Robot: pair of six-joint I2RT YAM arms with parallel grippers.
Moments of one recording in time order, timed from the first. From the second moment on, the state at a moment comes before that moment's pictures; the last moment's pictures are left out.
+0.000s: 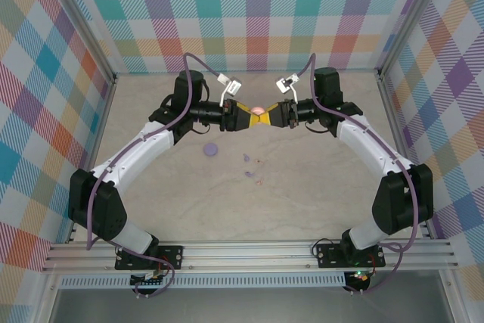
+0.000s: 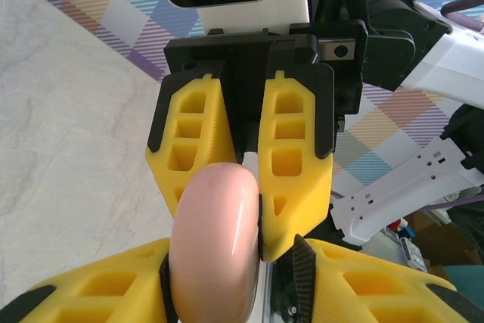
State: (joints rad) left arm -0.48 1.53 1.31 -0.18 1.02 -0.29; right arm 0.32 1.53 1.27 -0.27 -1.30 0.22
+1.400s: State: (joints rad) left arm -0.49 1.53 1.32 -0.20 1.08 -0.32; right arm 0.34 1.54 1.34 -0.47 -1.32 0.04
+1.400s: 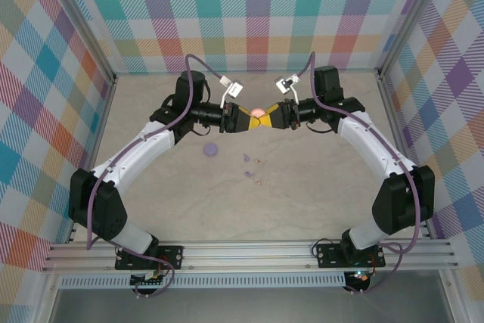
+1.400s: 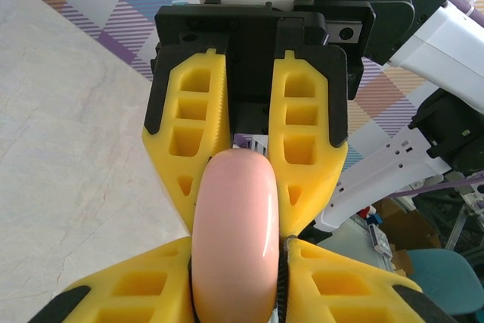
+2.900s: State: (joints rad) left arm -0.49 1.53 1.33 -0.22 0.94 -0.23; right arm 0.32 1.46 1.30 -0.35 -1.13 0.15
